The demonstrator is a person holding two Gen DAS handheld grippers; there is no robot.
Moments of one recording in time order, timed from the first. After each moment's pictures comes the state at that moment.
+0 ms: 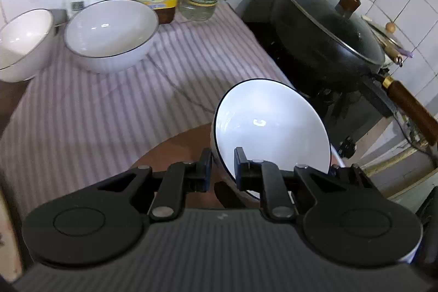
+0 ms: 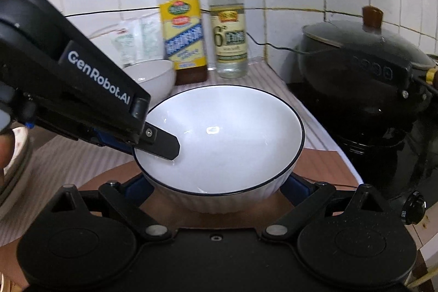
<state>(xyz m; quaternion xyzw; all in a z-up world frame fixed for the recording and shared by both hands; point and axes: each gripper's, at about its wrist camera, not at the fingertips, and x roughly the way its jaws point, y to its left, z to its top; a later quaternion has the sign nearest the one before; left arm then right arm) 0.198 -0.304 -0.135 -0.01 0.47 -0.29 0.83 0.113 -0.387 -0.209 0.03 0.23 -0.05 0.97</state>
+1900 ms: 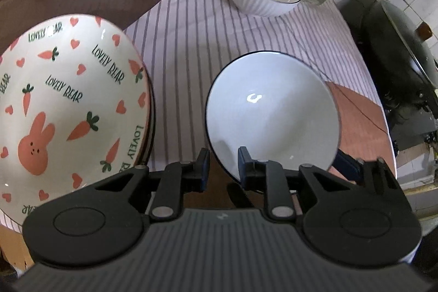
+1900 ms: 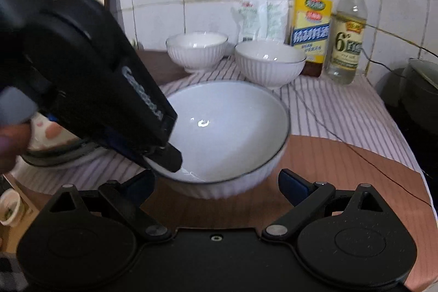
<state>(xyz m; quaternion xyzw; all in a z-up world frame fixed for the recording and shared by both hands) 0.175 -0.193 -0.151 -0.08 0.54 -0.14 0.83 0.098 -0.296 -0.206 -0.06 0.27 0.09 0.96</state>
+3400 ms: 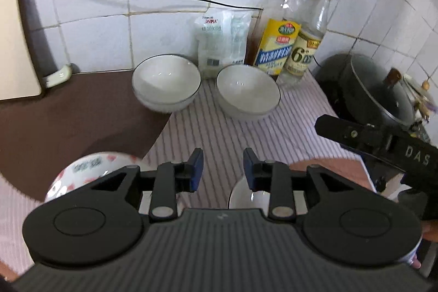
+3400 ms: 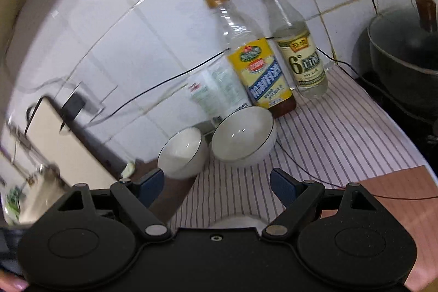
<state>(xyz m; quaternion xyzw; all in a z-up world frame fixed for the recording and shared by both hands) 0.204 -0.160 -0.053 -0.05 0.42 -0.17 0.89 0.161 -0.372 -0.102 0.25 0.25 0.07 0.93</state>
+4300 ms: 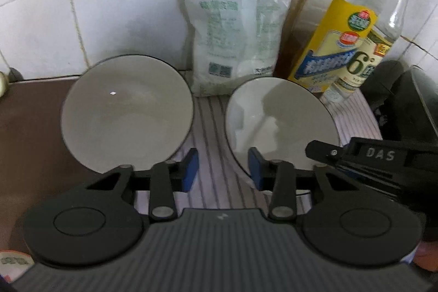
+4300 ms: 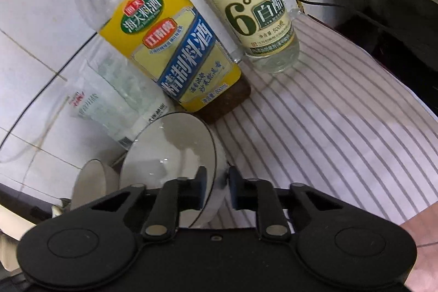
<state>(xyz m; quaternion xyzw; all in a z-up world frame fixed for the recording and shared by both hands) 0.351 -0.224 -0.143 -0.06 0.46 -0.17 0.87 0.326 -0.397 -0.157 0.30 0.35 -0.06 0.88</state>
